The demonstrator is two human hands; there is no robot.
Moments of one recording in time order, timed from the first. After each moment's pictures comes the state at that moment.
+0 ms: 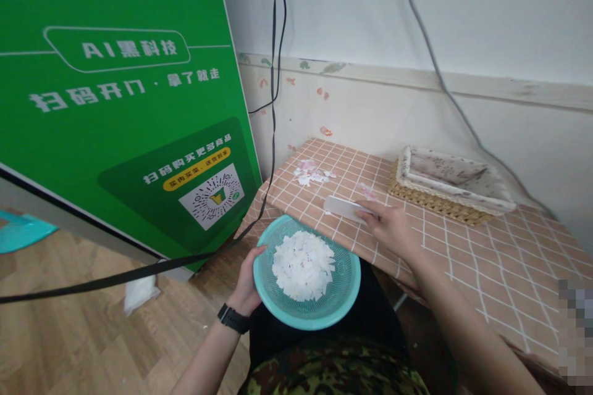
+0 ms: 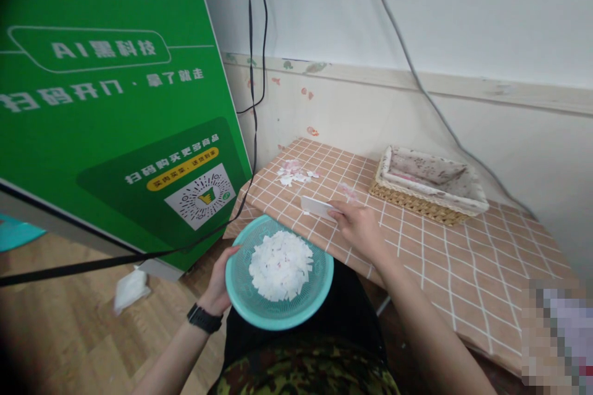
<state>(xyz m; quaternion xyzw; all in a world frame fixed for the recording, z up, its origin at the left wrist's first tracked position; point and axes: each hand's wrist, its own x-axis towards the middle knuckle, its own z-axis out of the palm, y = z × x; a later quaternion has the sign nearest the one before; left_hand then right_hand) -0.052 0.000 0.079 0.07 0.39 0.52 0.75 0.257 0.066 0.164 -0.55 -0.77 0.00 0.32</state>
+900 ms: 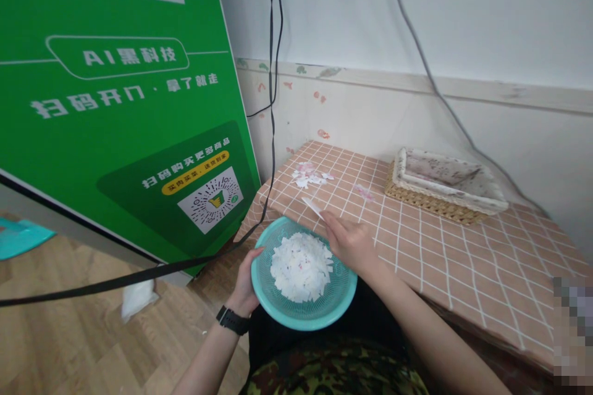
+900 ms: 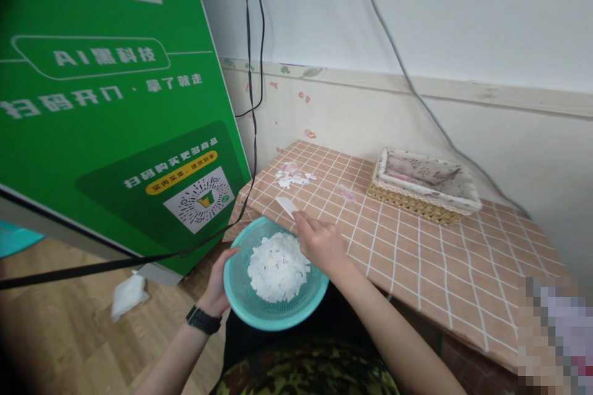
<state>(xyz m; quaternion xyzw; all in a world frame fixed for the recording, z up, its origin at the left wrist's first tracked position) -0.055 0.002 0.078 0.06 0.39 0.52 0.76 0.188 0.042 0.139 -0.47 -0.83 -0.10 0.28</state>
